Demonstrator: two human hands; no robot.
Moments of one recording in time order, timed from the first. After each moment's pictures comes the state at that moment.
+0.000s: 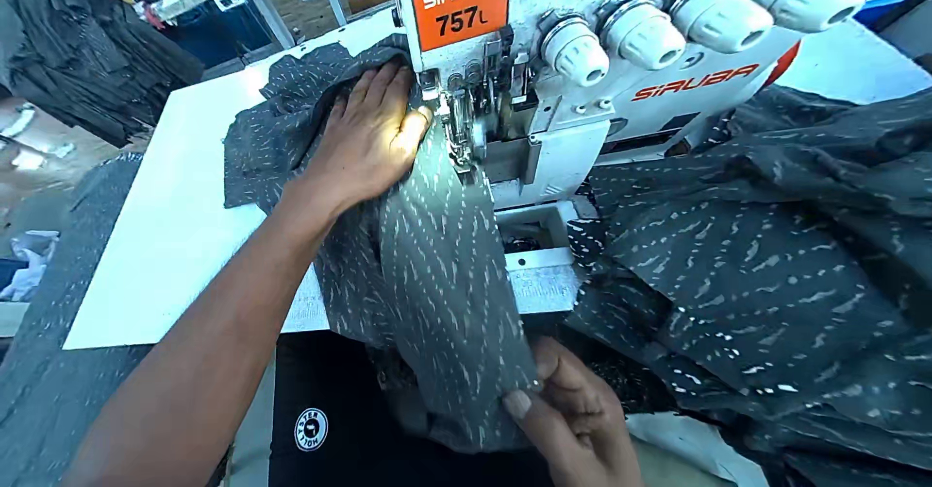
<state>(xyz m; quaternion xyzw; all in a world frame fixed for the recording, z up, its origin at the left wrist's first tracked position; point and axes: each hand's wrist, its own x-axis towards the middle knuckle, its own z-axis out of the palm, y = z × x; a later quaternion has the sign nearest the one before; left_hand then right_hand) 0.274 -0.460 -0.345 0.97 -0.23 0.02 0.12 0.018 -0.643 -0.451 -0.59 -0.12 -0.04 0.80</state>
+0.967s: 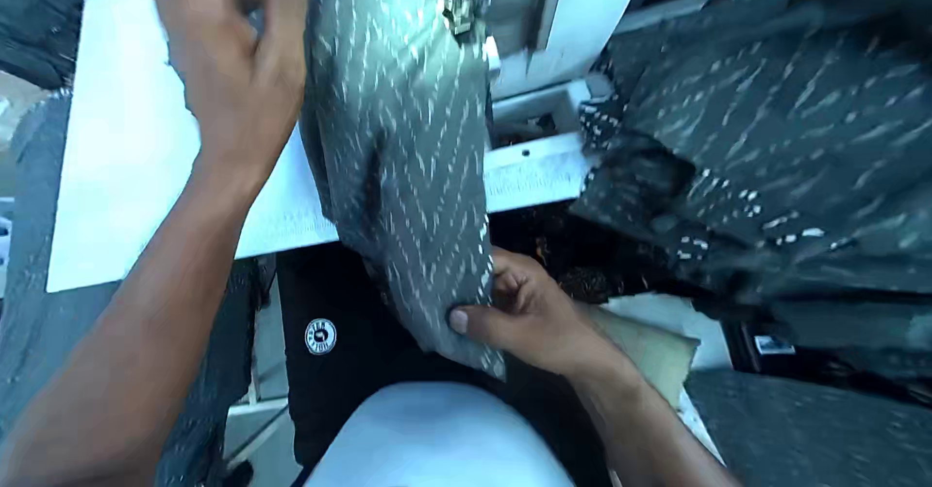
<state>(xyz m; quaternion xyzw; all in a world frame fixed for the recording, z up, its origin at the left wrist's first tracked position) 0.230 -0.403 -0.345 0.87 -0.30 0.23 0.32 0.016 -0.626 -0.464 -0.52 -0.15 0.16 0.82</state>
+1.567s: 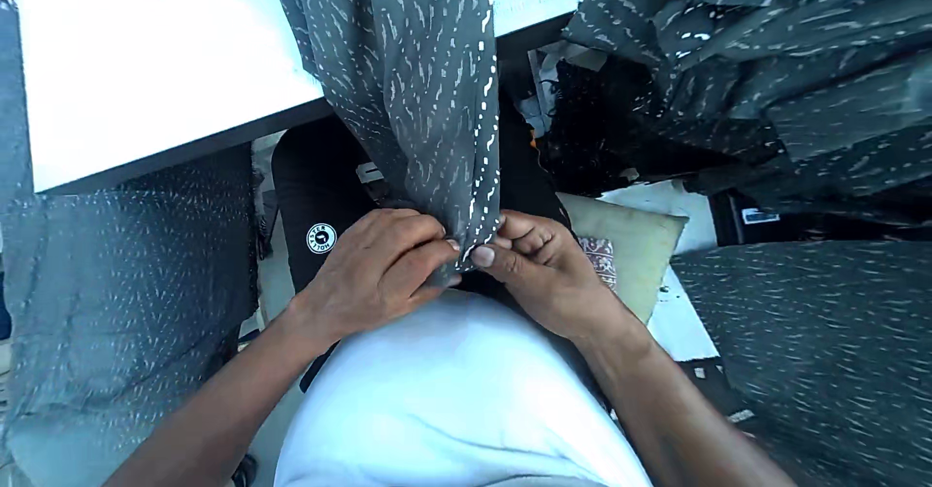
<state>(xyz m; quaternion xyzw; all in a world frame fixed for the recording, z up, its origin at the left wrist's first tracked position) -0.057 -0.387 -0.451 0.81 -0.50 0.12 0.30 -0.113 -0.616 -0.484 -0.49 -0.07 0.12 0.86</state>
